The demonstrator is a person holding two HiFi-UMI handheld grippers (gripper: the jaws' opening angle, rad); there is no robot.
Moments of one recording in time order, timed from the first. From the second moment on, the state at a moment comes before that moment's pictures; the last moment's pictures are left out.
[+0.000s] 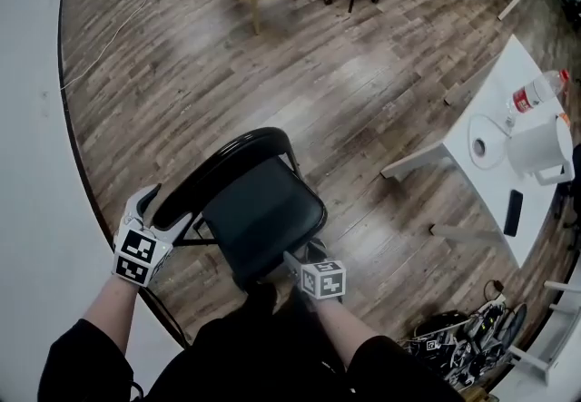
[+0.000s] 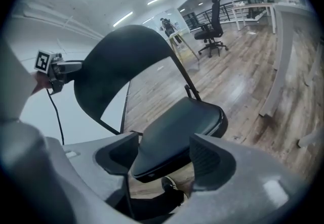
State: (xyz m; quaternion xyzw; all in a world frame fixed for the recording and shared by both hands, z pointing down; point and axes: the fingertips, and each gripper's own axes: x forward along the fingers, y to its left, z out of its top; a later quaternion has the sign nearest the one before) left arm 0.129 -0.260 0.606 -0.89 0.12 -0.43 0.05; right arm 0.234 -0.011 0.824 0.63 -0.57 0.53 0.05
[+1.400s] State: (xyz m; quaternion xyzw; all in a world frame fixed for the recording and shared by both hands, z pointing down) left arm 0.120 -0.260 0.654 -0.85 0.04 -0.52 0.05; right arm 0.206 -0.023 0.971 0.60 -0.42 0.65 -0.18
